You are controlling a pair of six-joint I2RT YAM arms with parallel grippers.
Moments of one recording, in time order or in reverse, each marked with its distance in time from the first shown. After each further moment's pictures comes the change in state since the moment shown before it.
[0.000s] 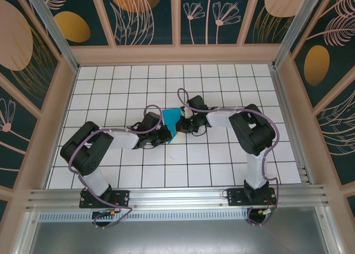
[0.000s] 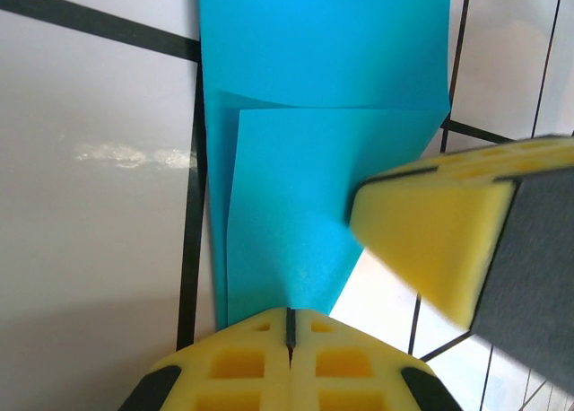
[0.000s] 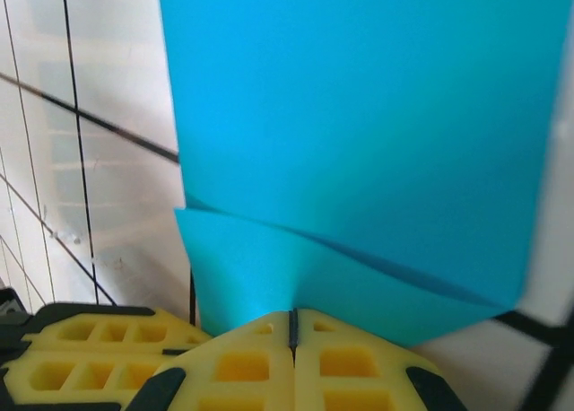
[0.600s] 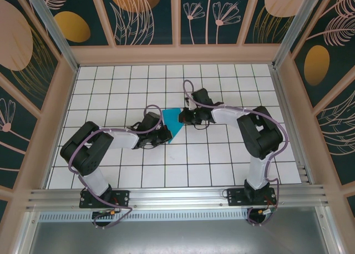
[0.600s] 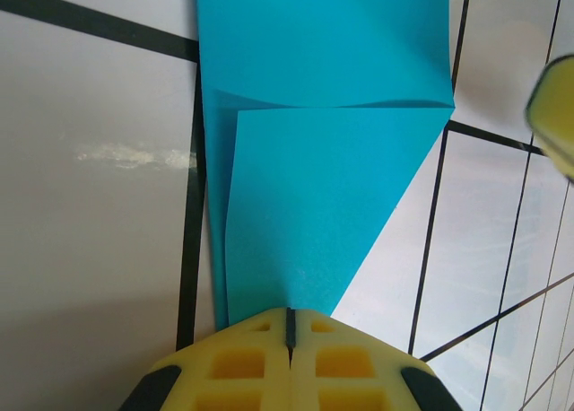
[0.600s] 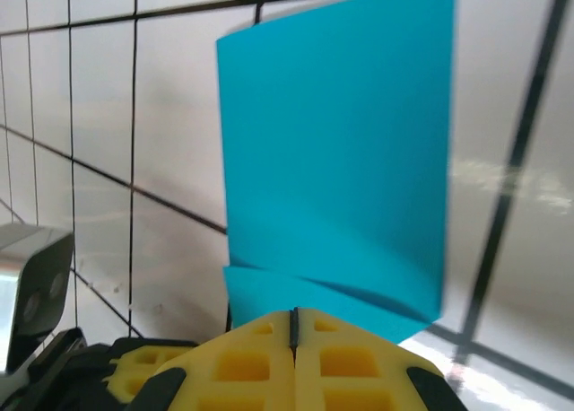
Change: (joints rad) left arm 0.000 0.000 0.004 -0.004 0.000 0.001; right arm -0.016 -0.085 0.024 -0.017 0.068 0.005
